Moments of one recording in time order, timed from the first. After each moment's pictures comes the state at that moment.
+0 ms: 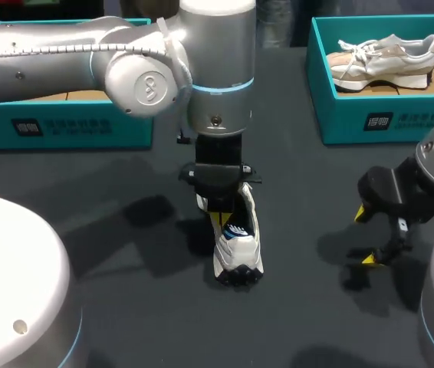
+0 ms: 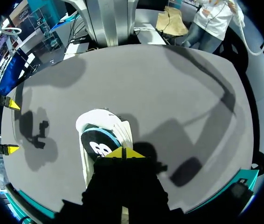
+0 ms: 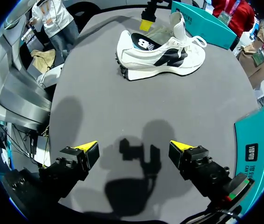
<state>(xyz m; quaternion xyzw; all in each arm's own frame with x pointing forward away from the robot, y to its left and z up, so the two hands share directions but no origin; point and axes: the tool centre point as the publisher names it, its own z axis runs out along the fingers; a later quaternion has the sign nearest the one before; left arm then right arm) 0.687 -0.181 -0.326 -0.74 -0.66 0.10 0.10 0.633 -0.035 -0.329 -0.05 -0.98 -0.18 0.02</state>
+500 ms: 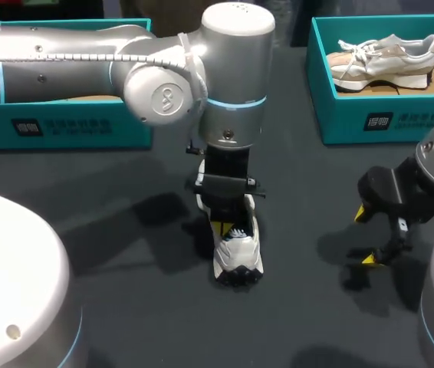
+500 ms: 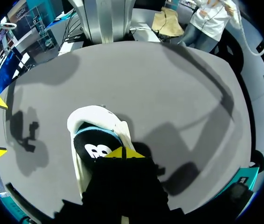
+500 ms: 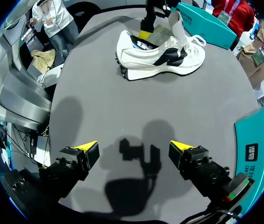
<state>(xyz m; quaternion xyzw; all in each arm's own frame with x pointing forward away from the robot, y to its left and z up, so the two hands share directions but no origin) 0.682 -0.182 -0.352 -0.74 -0.65 0.09 0.12 0.633 -0.035 -0.329 -0.05 -0.98 -0.18 0.02</state>
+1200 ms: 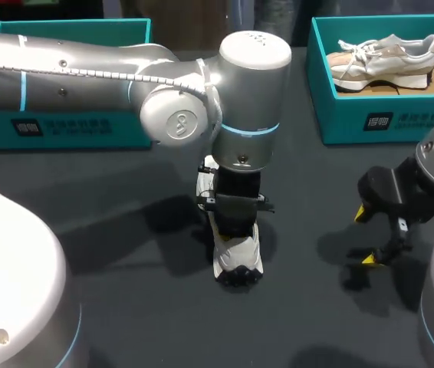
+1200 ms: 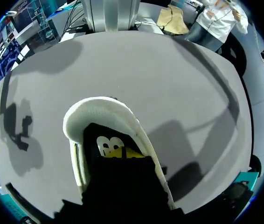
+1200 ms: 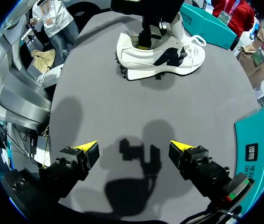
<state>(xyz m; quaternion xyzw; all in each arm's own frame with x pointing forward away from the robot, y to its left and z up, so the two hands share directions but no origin) 0.675 -0.200 -0.382 -0.73 -0.67 0.07 0.11 0.633 -0.035 -0.329 -0.05 -0.98 -0.18 0.02</state>
